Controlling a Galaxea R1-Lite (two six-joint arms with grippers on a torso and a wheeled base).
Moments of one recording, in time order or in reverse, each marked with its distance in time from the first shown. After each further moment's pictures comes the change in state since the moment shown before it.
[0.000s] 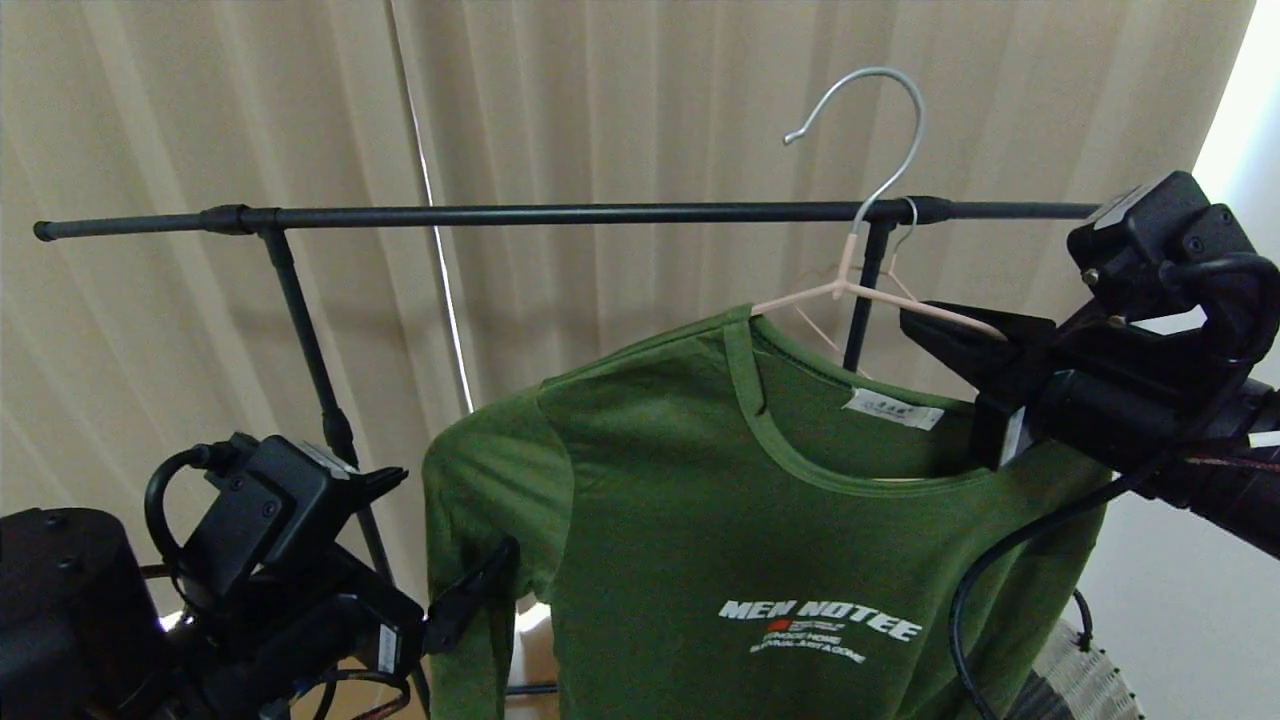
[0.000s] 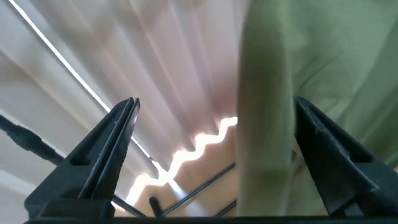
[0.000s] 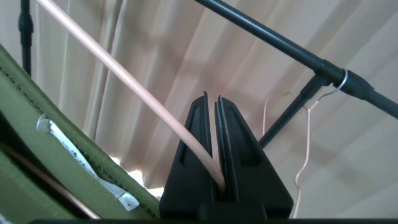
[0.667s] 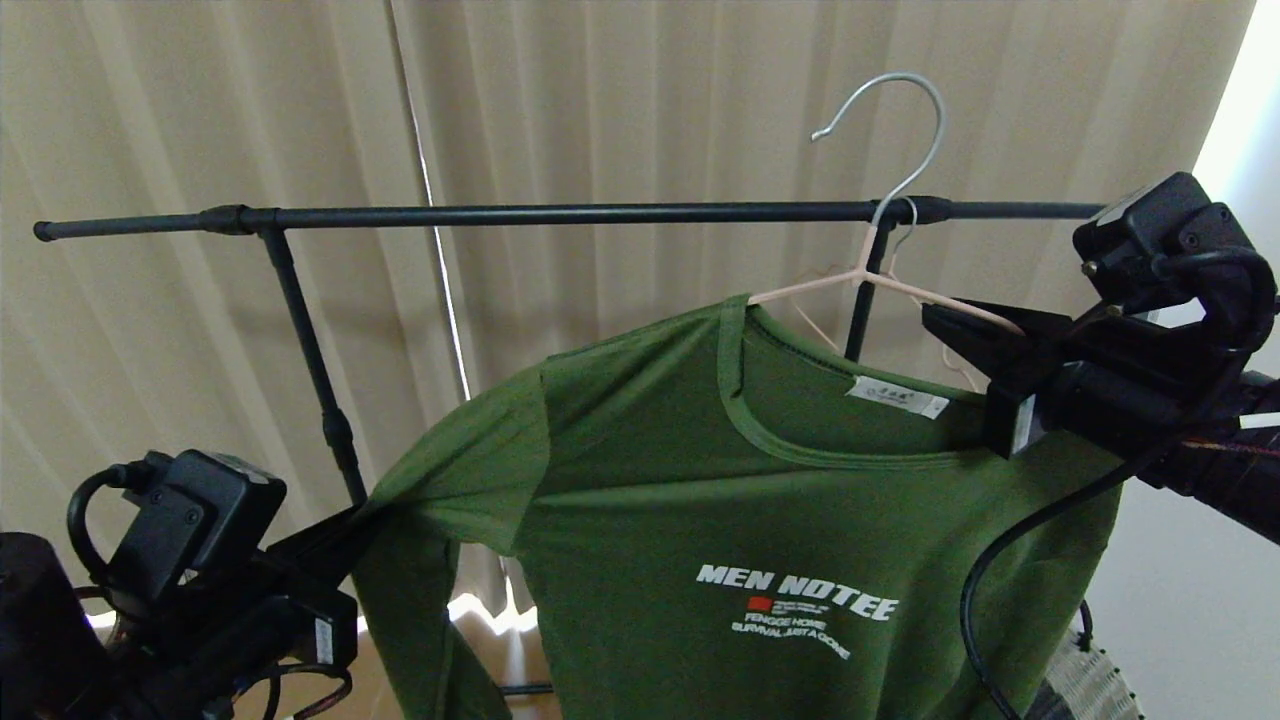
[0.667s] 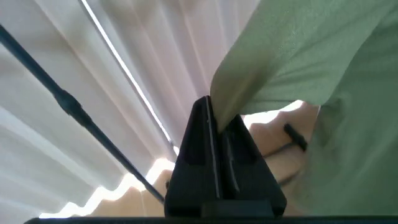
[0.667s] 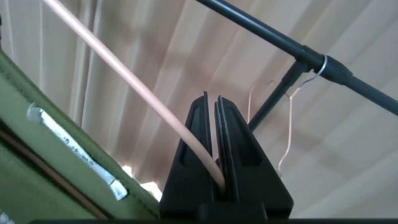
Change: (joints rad) left arm 0.156 -0.024 0.115 -0.111 -0.001 -0.002; right arm -0.061 0.002 0.000 0.008 -0.014 -0.003
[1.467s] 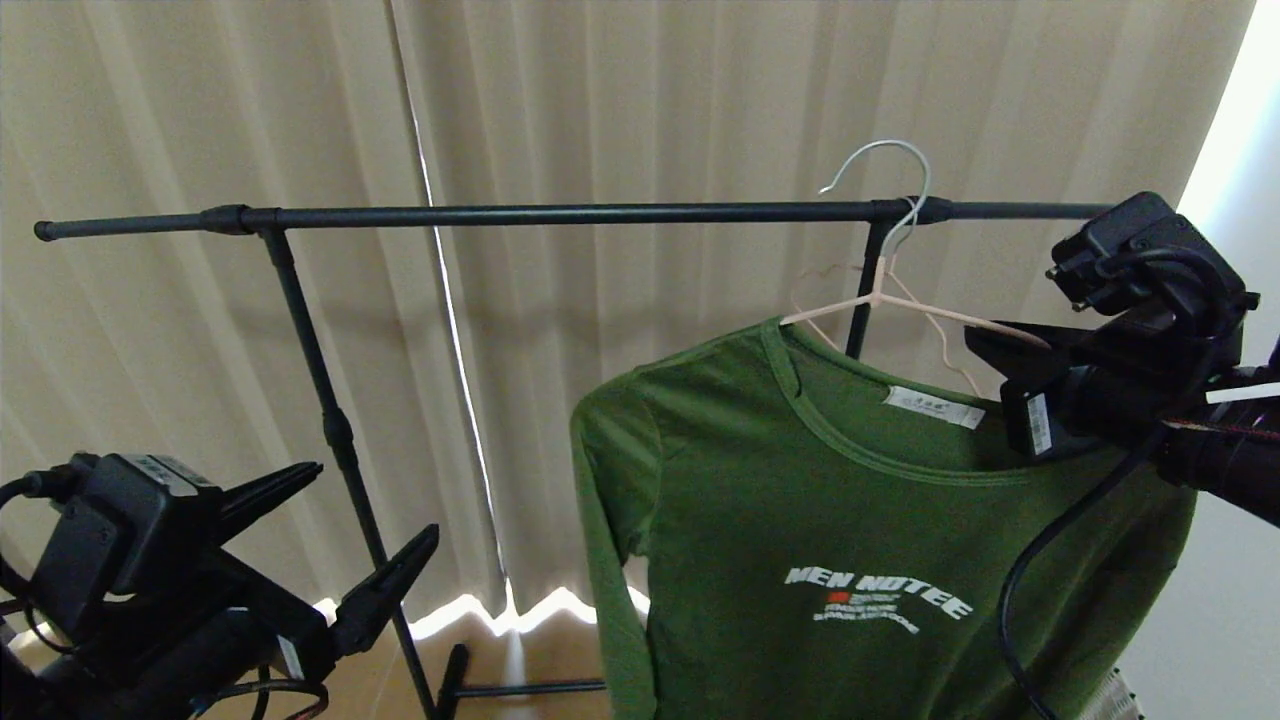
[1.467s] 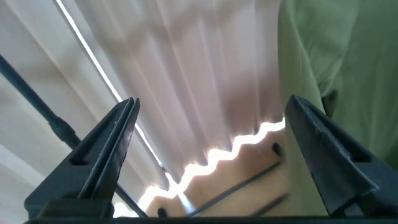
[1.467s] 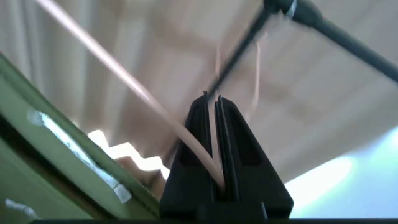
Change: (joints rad) left arm -0.014 -0.078 0.021 -0.043 -0.071 0.010; right arm -0.051 -0.007 -0.068 0.229 -0.173 0.000
